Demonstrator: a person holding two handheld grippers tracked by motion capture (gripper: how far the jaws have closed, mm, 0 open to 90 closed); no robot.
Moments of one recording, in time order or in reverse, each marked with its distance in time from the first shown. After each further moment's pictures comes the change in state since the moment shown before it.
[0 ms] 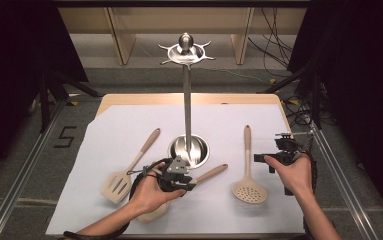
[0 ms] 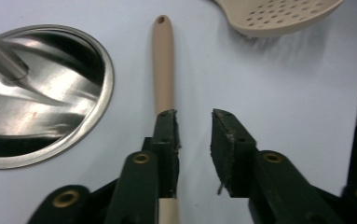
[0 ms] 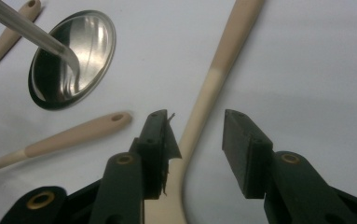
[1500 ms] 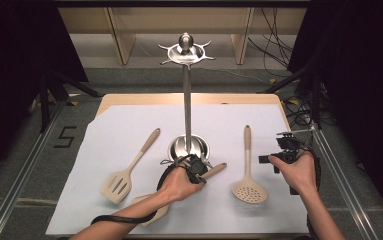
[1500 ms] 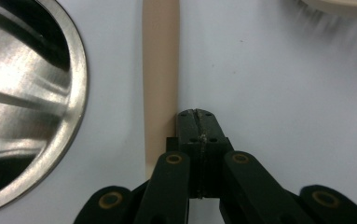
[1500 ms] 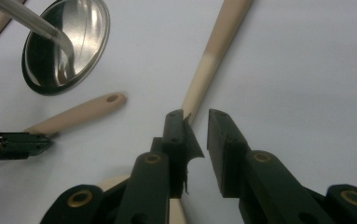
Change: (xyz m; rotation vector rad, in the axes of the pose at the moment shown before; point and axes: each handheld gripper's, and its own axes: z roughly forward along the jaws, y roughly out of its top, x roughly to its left) left arm 0.006 0.033 0.069 0.280 0.062 -0.036; right arm -0.002 0.004 -0.005 0.041 -0.056 -0.049
